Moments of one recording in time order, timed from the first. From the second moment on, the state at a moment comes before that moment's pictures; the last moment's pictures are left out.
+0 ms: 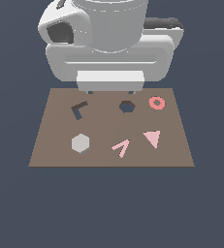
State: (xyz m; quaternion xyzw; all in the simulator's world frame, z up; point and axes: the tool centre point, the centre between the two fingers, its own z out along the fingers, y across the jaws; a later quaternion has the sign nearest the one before) arm 0.008 -0.002 0.188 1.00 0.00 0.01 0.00
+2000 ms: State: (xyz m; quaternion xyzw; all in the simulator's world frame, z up) arm 0.081 -0.082 0.063 0.91 -0.42 0.00 0.00
